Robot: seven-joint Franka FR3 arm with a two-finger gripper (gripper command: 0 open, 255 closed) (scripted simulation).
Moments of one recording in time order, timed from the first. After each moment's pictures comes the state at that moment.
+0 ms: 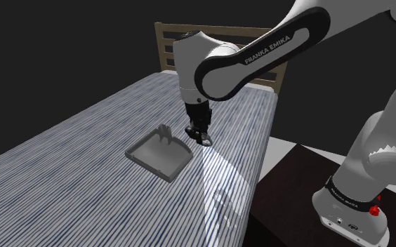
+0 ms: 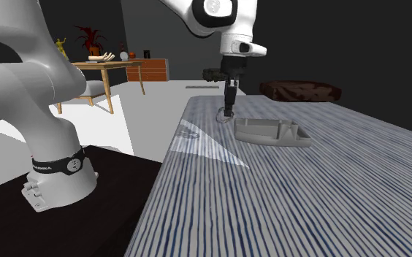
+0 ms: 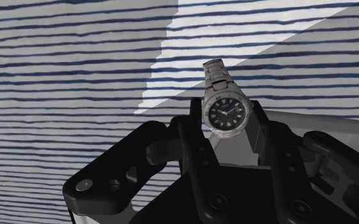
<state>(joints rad) 0.17 -0.01 0.42 -2.14 -0.04 2.05 0.30</state>
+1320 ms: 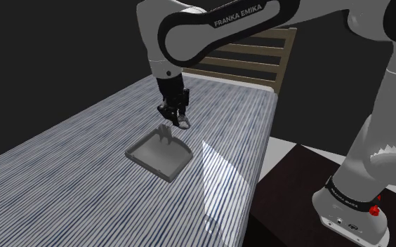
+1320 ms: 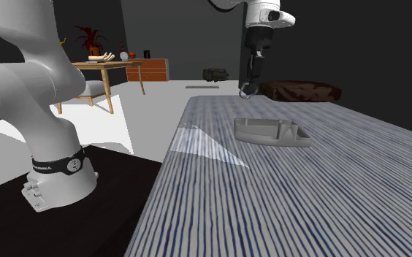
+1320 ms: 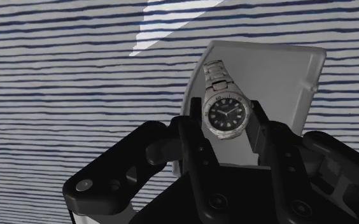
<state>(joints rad) 0.20 0.19 0.44 -1.71 -0.12 1.79 0.36</state>
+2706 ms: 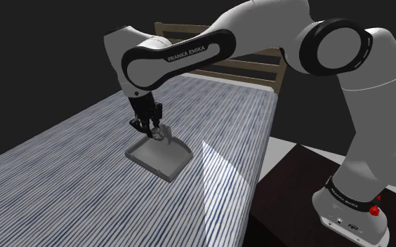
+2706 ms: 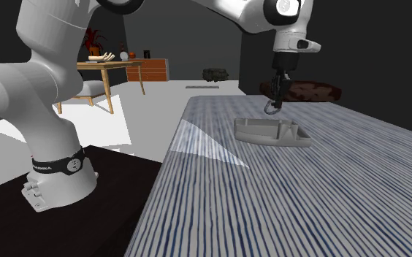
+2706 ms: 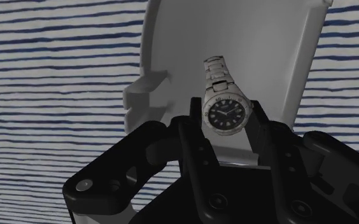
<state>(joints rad) 0.33 0.61 0.41 -1.28 -0.26 1.74 0.44</state>
